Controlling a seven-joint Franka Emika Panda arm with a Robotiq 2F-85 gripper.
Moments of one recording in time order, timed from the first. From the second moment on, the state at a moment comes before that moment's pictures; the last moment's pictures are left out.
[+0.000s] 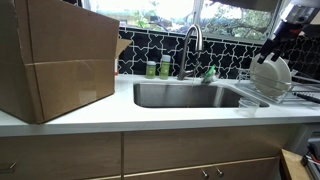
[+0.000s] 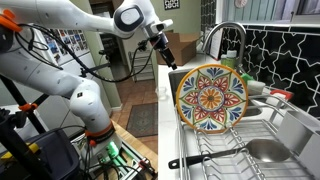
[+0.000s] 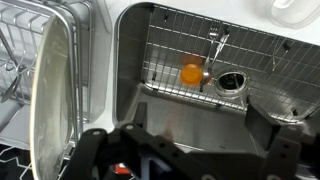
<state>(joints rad) -0.40 -0.74 -0.09 -2.54 -0.30 2.13 0.21</state>
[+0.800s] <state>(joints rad) -0.55 -0.73 -0.13 -2.49 -0.41 2.21 0.38</state>
